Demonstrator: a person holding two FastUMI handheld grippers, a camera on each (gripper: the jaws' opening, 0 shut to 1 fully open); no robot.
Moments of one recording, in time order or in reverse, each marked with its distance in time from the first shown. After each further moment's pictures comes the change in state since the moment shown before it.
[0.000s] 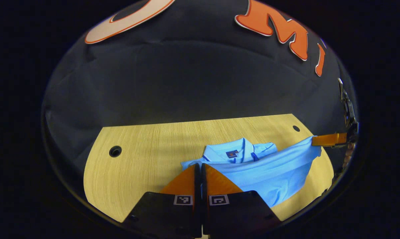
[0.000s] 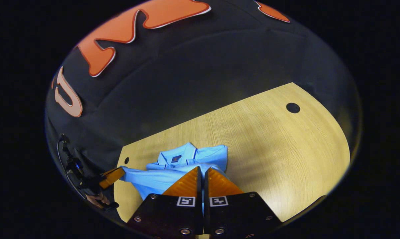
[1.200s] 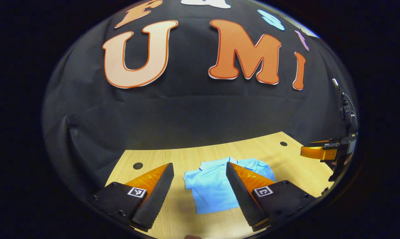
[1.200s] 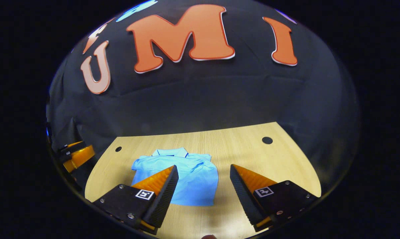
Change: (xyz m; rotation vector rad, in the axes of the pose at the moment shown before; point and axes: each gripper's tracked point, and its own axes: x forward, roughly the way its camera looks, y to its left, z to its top) left arm -0.188 -0.052 0.027 0.040 -0.304 0.095; right arm -0.163 -0.013 -0.011 -0.318 -0.300 -0.091
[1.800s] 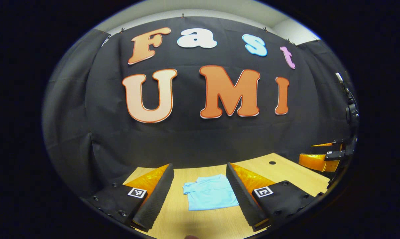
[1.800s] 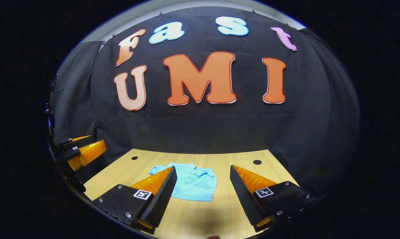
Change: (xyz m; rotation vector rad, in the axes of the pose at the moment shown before) left arm -0.162 -0.058 0.039 -0.002 -0.326 0.062; right arm -0.166 0.010 0.019 -0.070 -0.301 0.040
